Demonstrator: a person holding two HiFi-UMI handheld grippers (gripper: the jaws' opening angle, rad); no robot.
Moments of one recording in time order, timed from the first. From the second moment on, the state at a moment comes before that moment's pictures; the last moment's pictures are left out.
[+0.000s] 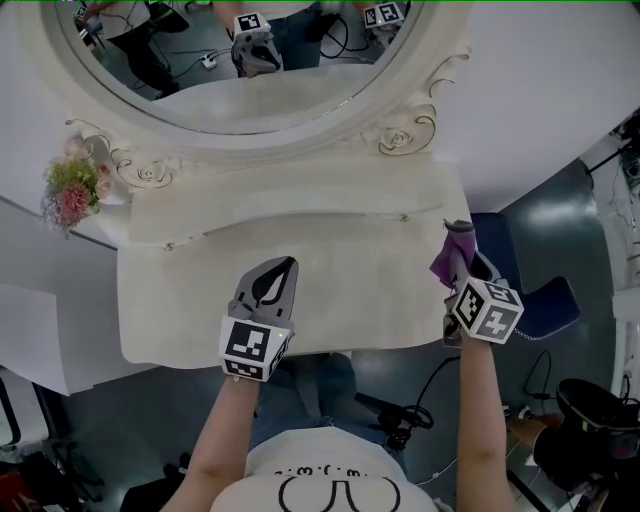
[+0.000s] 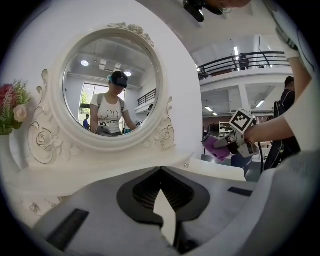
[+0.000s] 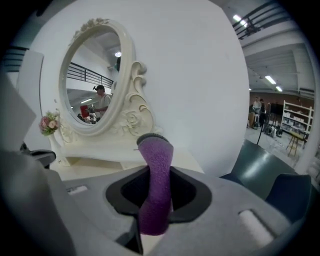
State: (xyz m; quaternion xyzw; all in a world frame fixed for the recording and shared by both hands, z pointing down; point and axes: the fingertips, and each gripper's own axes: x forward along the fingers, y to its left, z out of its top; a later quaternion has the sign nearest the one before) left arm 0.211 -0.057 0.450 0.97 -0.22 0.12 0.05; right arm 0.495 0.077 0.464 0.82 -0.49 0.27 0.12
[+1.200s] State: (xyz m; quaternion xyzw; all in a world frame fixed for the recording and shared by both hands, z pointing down) left arm -0.069 -0.149 0.458 0.93 -0.35 0.10 0.07; right arm 0.045 -0.107 0.489 0.61 -0.71 0.36 0.04
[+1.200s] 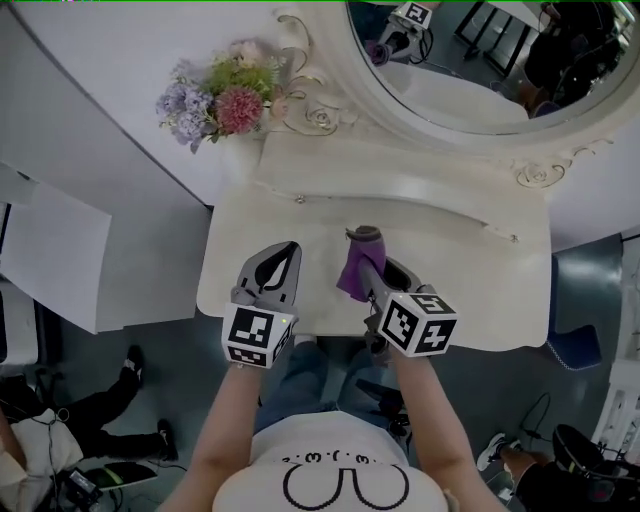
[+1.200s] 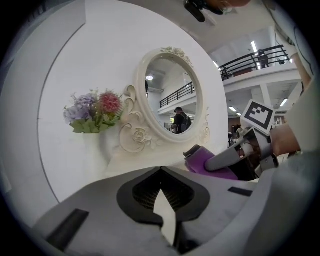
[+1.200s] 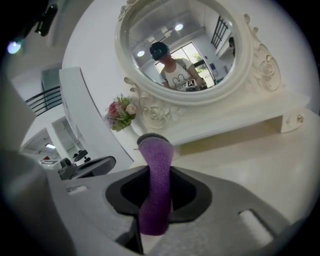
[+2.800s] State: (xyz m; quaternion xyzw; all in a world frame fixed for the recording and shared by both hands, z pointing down) left arm -0.276 -0.177 0.479 0.86 -0.50 0.11 0.10; right arm -0.261 -0.171 0.617 0.44 -0.72 0.49 0.21
